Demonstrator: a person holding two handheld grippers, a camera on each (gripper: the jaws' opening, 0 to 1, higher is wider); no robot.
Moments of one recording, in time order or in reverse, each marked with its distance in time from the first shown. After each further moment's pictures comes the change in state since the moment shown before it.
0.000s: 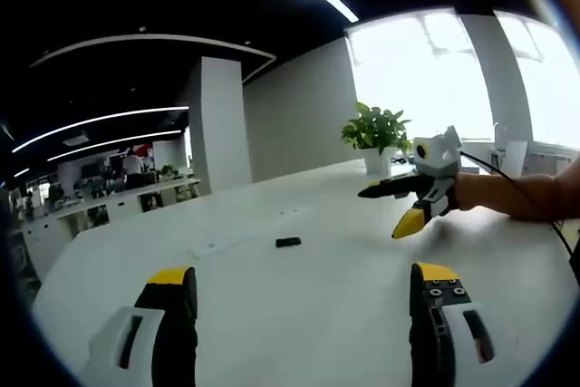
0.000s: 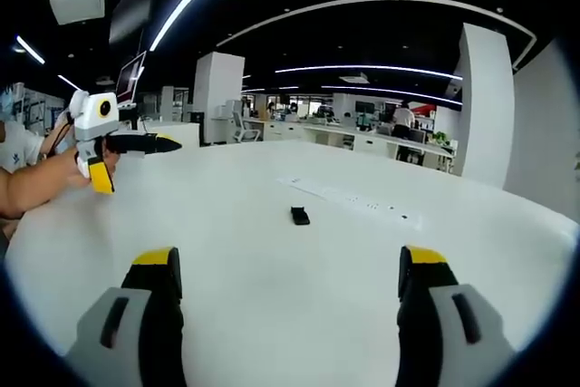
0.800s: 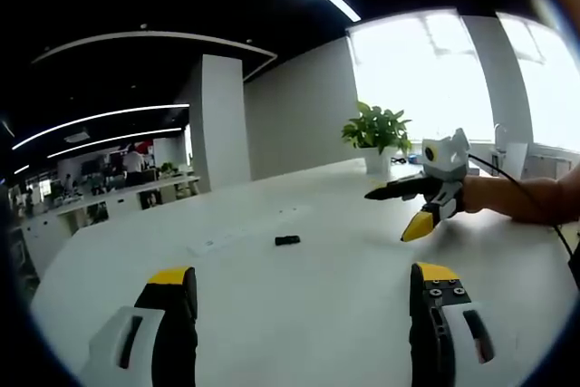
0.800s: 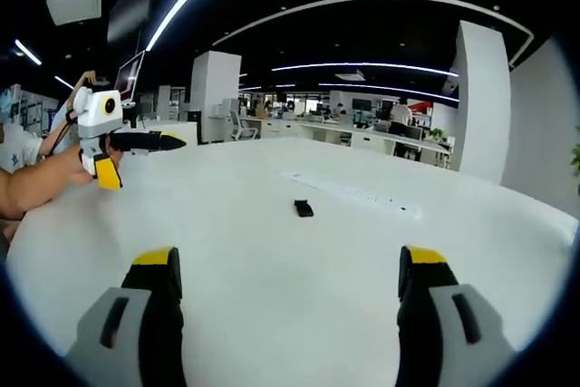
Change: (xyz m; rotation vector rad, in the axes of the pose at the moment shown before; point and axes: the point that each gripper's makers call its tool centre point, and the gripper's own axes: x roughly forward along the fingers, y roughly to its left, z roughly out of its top) left arm -0.003 -0.008 -0.003 -0.010 0.007 -0.002; right arm -0.008 0.006 -0.005 0.000 0.001 -0.010
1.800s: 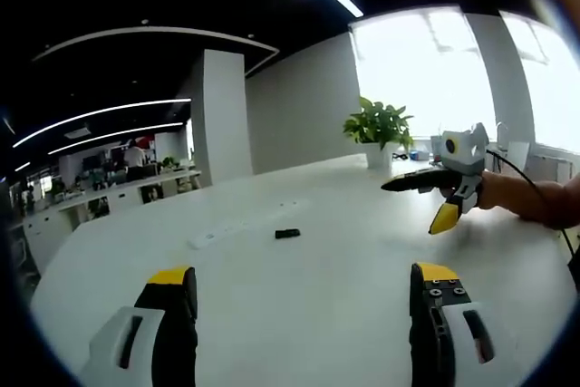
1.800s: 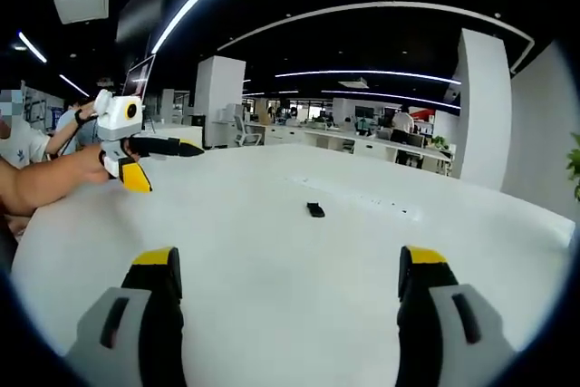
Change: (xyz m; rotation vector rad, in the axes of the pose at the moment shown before) left arm 0.002 0.005 -0.005 -0.012 0.027 0.009; right arm -0.036 0.032 0.001 -0.018 -0.026 0.015
